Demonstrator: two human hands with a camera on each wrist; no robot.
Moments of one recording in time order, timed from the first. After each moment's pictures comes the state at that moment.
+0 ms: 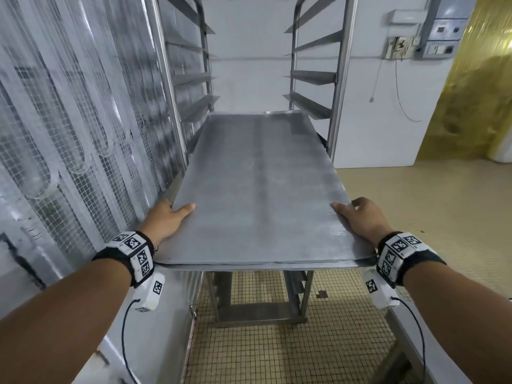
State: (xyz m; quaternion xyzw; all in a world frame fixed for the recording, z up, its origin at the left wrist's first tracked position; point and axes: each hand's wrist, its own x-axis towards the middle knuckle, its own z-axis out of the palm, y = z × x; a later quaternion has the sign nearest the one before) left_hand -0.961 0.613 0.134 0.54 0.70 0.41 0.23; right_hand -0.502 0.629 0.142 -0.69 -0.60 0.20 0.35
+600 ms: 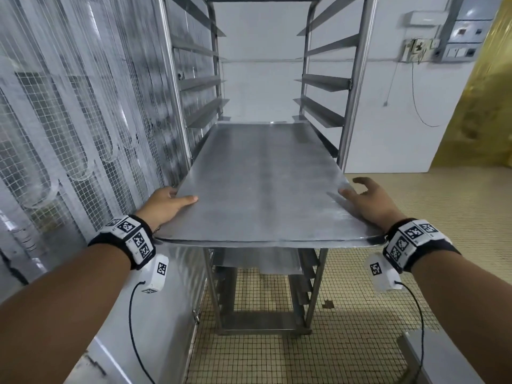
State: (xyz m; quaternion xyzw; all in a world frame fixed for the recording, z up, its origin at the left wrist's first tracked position) left_hand -0.960 0.644 0.183 0.54 0.68 0.42 0.26; right_hand -0.497 0.689 0.181 -0.65 -0.62 0.24 0.38
